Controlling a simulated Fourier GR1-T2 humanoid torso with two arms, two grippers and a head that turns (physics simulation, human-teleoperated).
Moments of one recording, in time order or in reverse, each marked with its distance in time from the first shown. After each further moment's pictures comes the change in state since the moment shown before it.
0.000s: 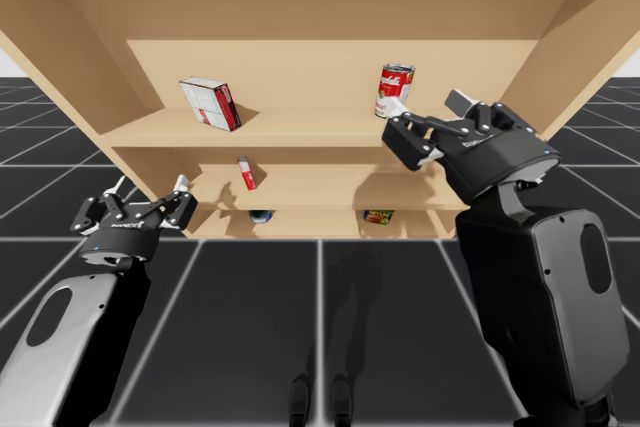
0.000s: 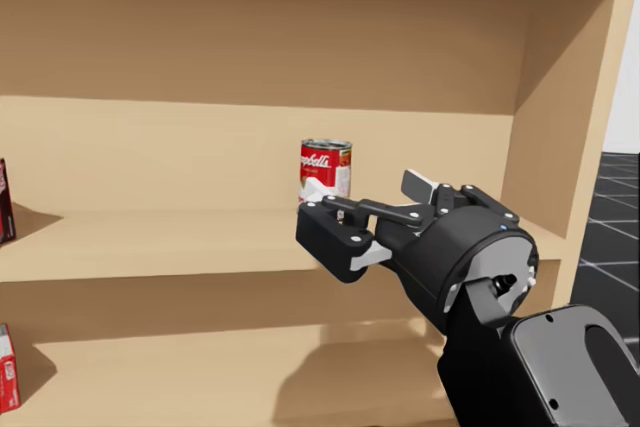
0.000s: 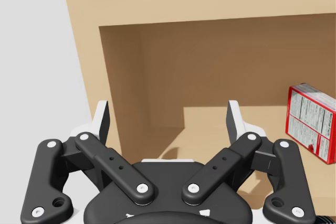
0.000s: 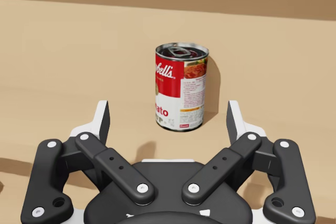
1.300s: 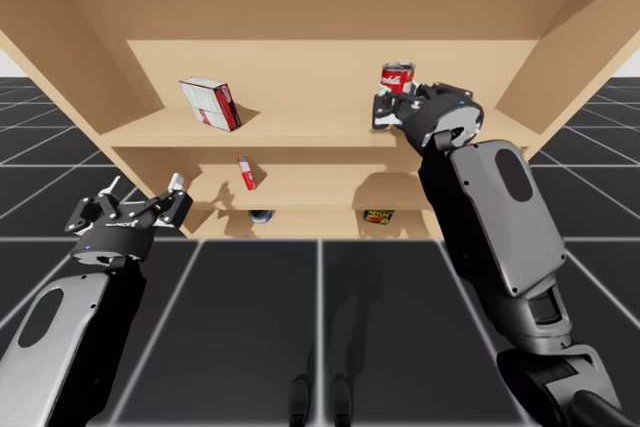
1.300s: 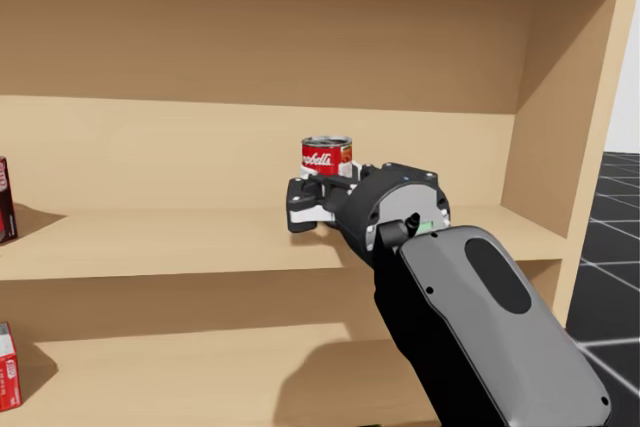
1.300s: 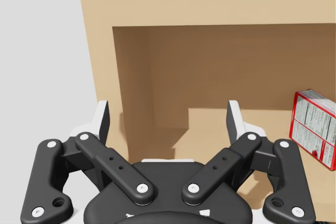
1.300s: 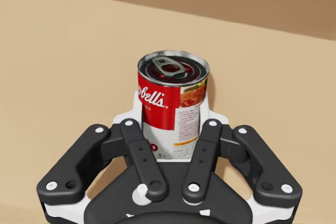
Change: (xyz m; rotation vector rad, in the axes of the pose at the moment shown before) left arm 0.003 0.006 0.000 0.011 0.010 0.036; right arm -0.005 0.001 -0.078 -0.073 0.140 0.120
